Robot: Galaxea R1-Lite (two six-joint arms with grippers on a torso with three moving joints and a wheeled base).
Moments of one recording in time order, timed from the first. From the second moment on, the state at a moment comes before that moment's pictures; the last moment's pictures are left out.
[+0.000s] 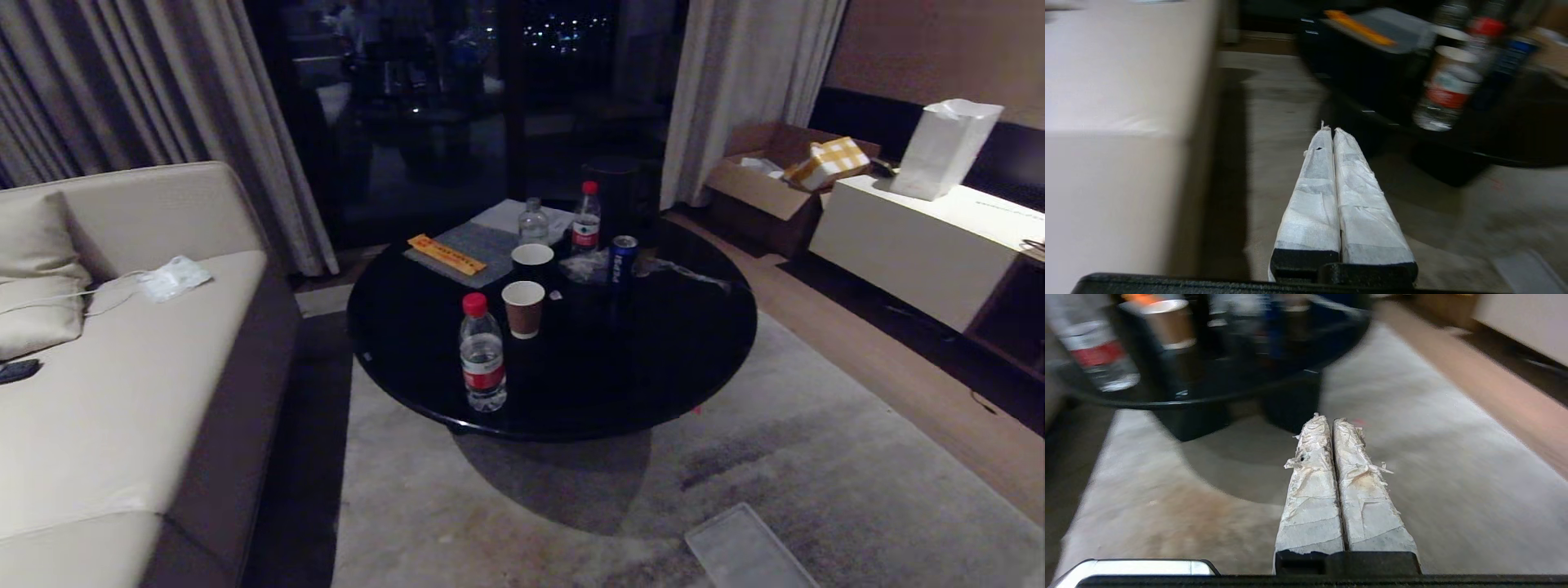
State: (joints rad) left arm 0.00 0.00 0.00 -0.01 0.06 -0.15; right arm 0.01 0.00 0.00 0.01 0.01 0.01
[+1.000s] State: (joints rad) left arm 0.00 0.00 0.00 -0.01 0.07 -0.15; right arm 0.01 0.00 0.00 0.01 0.01 0.01
